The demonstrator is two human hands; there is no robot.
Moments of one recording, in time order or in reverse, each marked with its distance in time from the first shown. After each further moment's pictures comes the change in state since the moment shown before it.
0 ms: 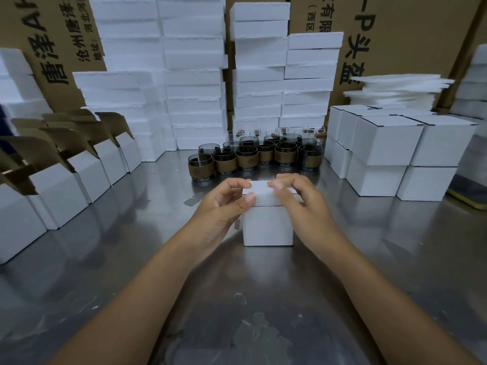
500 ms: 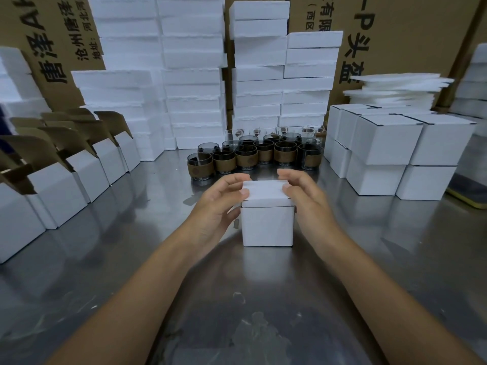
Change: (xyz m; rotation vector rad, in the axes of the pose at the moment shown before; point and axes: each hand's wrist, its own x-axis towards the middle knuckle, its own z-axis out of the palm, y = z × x) left_hand 0.008 -0.002 -0.005 0.016 0.016 -0.022; right_hand 0.007 0.007 -0.001 0.199 0.029 0.124
